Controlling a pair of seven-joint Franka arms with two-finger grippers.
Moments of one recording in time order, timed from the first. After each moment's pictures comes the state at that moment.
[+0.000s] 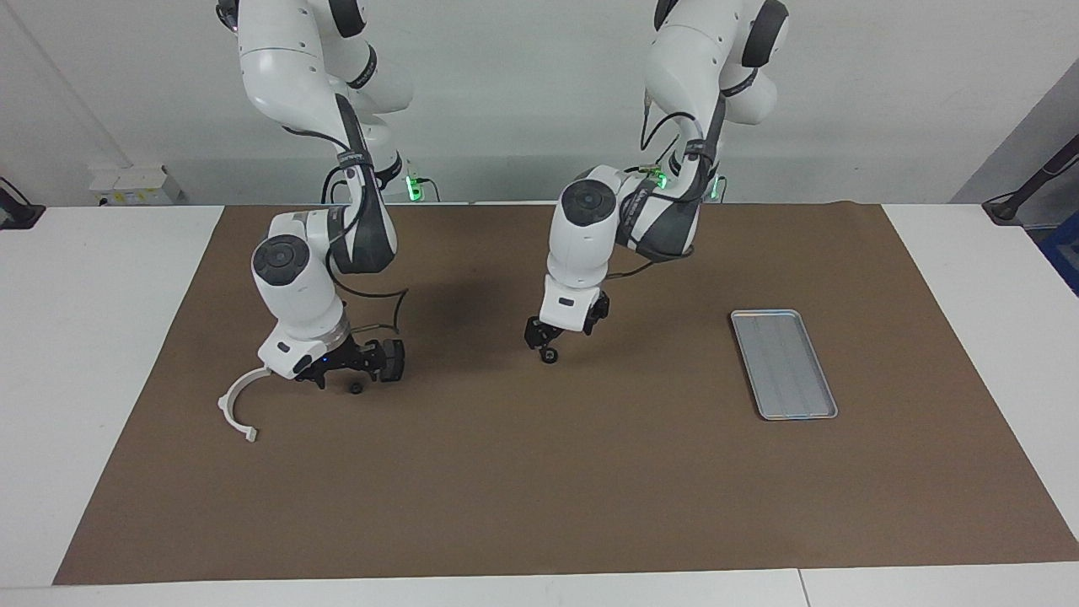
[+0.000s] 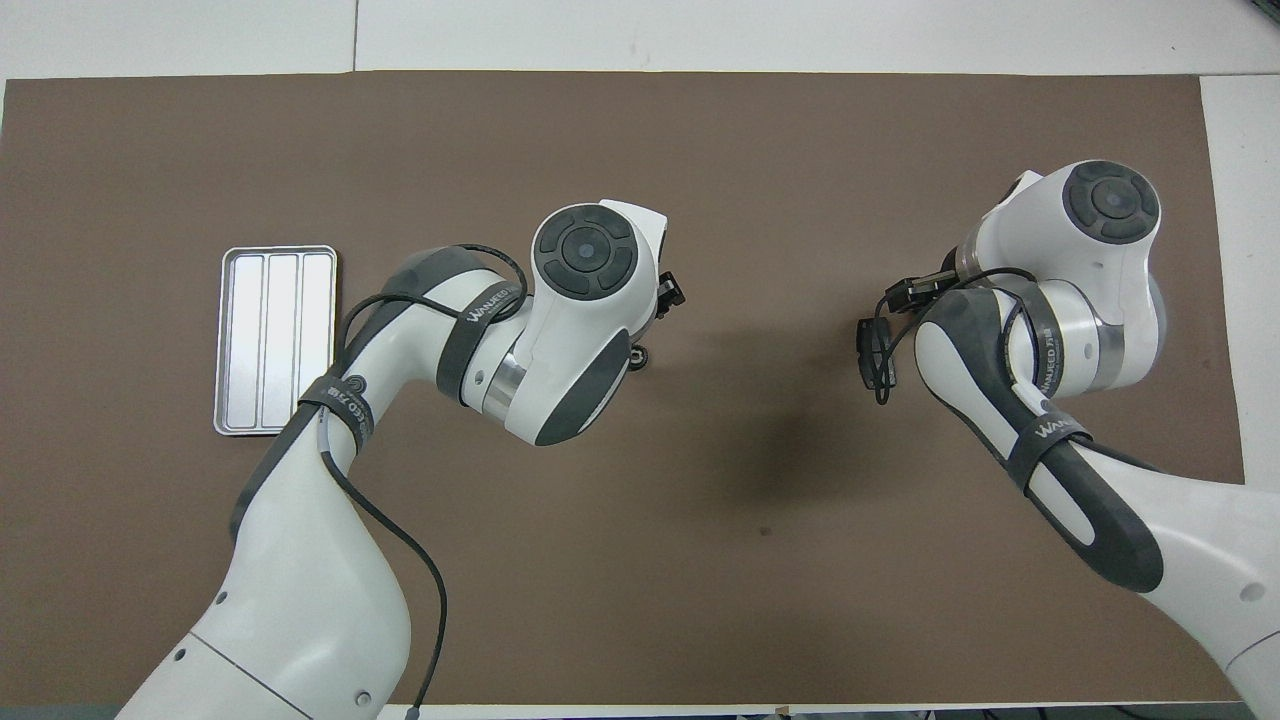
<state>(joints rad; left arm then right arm) -0.63 0.50 -0.03 -1.57 -0.02 2.12 -1.08 0.02 0.35 0.06 -1.91 -0.07 2.26 -0.03</state>
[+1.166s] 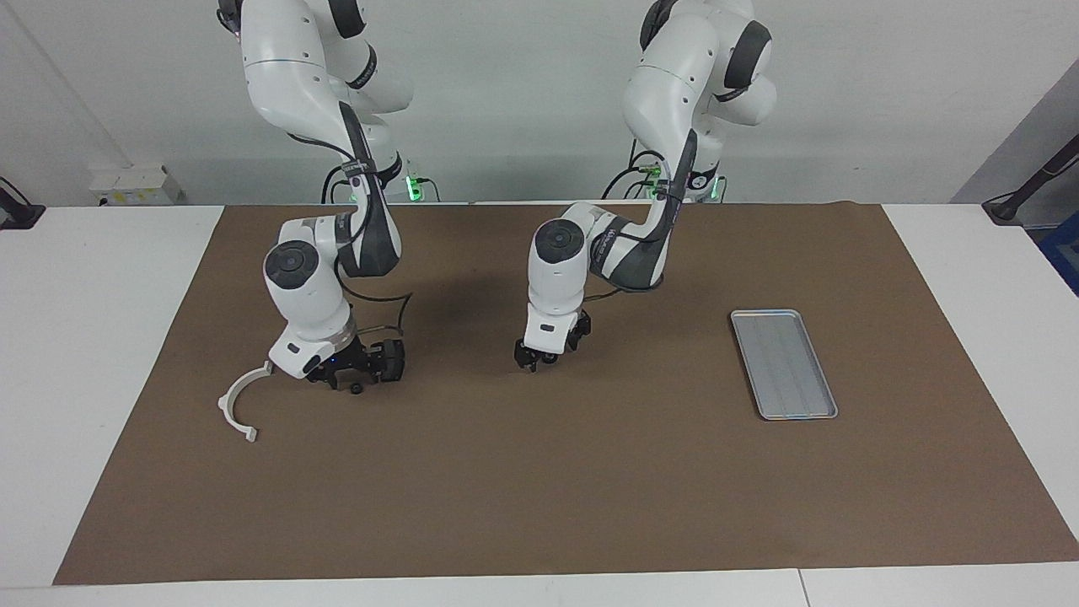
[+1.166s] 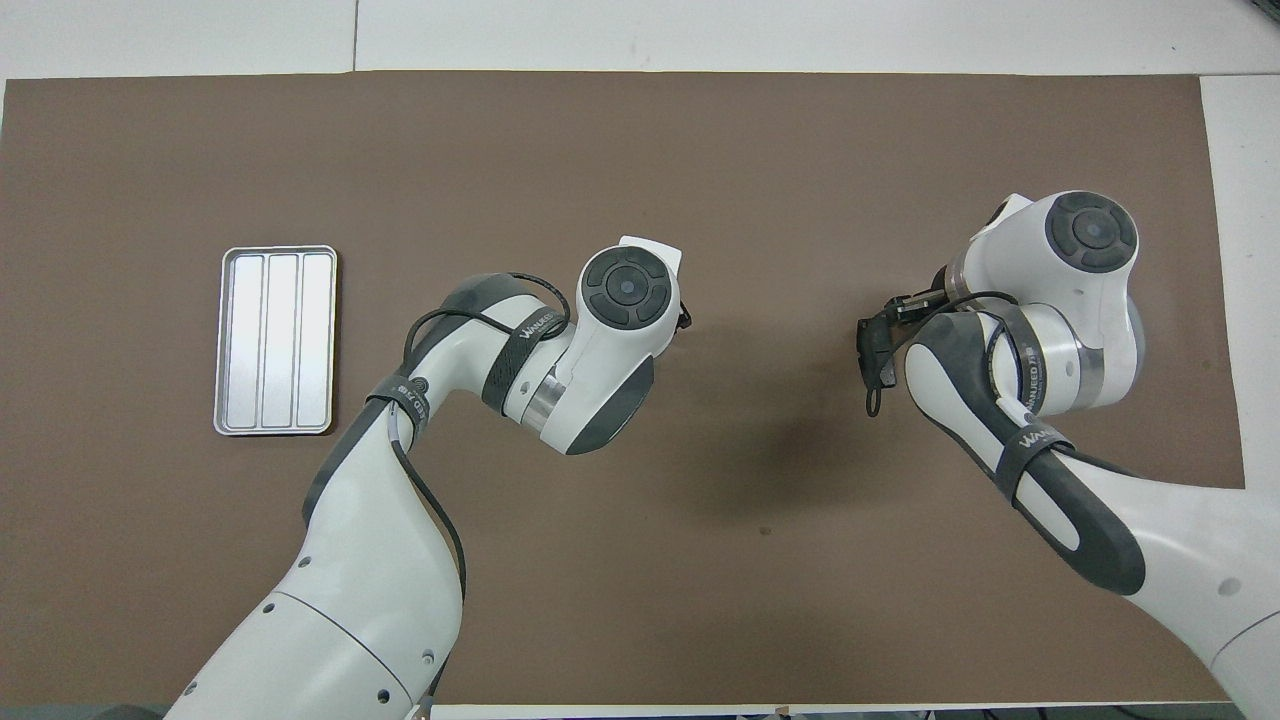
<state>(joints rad) -0.66 0.58 -0.03 -1.61 0.02 2.19 -1.13 0.02 0.35 0.06 -1.98 -0.07 2.34 -0.03</state>
